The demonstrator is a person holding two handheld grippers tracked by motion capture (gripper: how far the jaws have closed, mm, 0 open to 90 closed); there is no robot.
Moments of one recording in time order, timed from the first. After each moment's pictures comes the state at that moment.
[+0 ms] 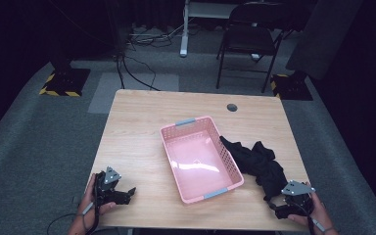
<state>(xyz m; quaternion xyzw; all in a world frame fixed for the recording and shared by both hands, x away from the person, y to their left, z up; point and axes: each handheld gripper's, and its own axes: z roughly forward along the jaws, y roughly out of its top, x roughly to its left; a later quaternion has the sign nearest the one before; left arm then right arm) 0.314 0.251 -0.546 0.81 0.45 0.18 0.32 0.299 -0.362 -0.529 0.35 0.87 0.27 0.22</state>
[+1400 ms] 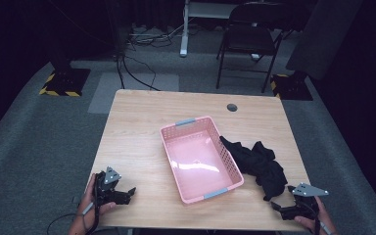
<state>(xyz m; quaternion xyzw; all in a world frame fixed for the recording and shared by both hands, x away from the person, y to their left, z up) 0.314 0.251 -0.546 0.81 0.45 0.18 0.32 0.296 -0.391 -0.548 0.41 0.83 0.35 0.17</state>
